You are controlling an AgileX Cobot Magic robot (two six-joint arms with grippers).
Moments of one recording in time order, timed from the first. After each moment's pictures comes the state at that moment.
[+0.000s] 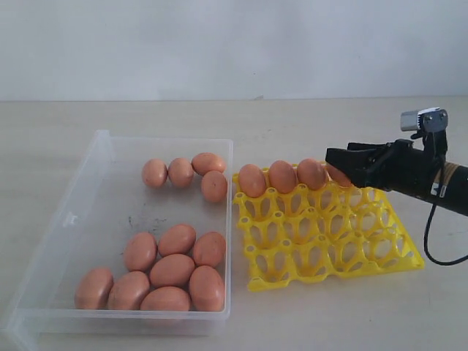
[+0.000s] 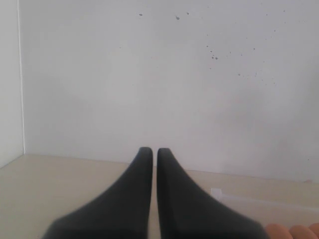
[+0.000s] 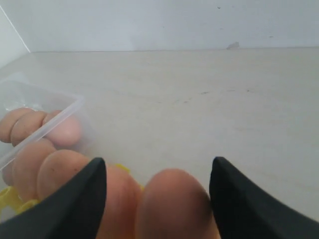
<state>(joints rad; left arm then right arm) 0.12 0.00 0.00 -0.32 -0.06 0.27 -0.08 2.14 -0.80 -0.94 -1.19 0.59</state>
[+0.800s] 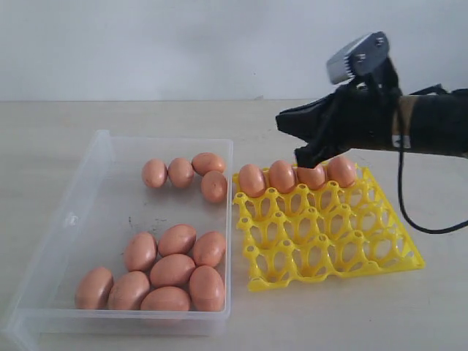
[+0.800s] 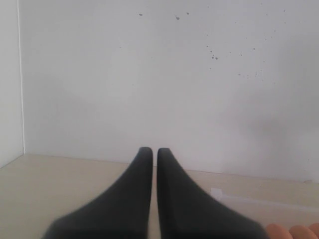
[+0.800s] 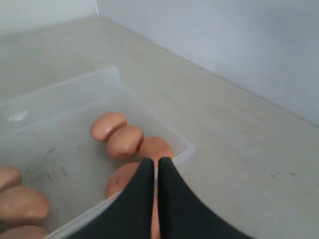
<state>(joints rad) 0.12 0.00 0.00 -0.32 -0.06 0.27 0.21 1.71 -0.83 -1.15 -0.79 0.74</state>
